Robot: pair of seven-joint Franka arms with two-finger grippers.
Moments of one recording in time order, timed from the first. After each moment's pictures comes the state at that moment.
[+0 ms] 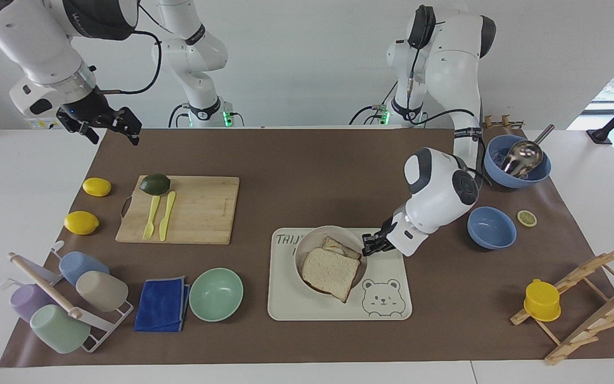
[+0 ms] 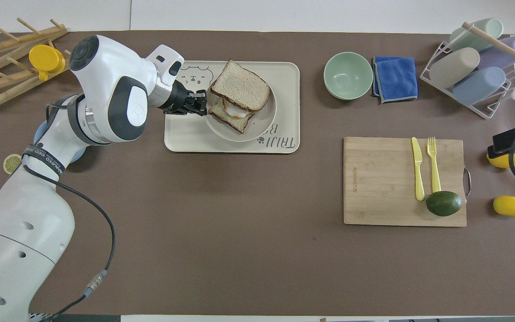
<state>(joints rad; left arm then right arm) -0.27 0.57 -0.10 -1.53 -0.43 2.14 -0.17 0.04 -0.01 -0.14 -1.61 0.00 1.47 -0.02</state>
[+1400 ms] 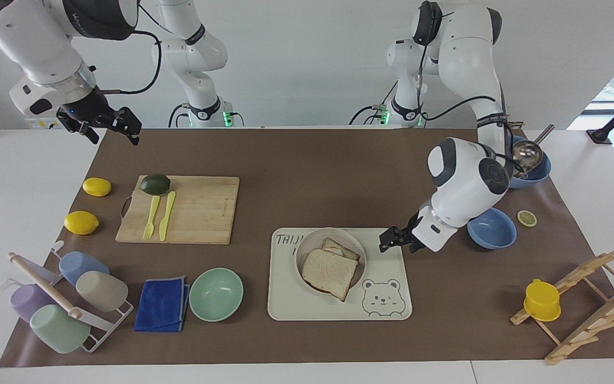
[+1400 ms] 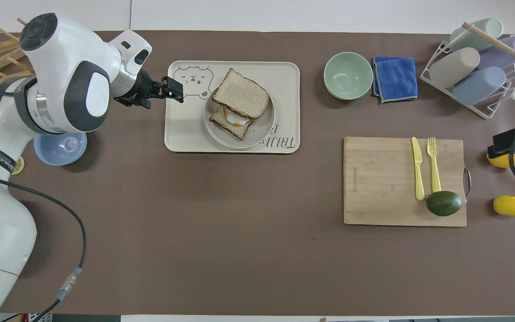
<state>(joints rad) -0.24 0.46 -0.02 -1.48 -0.26 1.97 -0.14 0.04 -0.01 -0.14 -1.61 0.00 1.47 -0.02</state>
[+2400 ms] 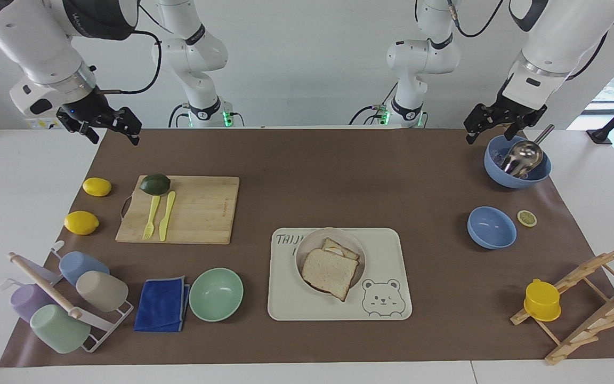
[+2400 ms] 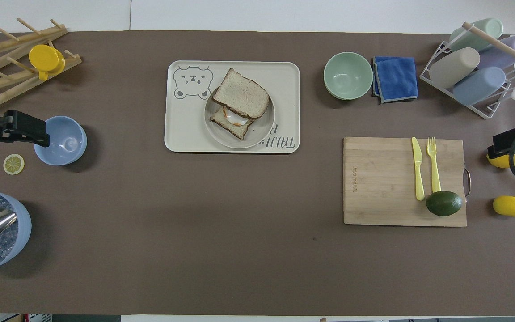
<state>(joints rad) -0.12 0.00 -0.01 -1.49 0.00 1.42 -0.16 0.04 -0.02 -0.14 -1.61 0.00 1.47 -0.02</state>
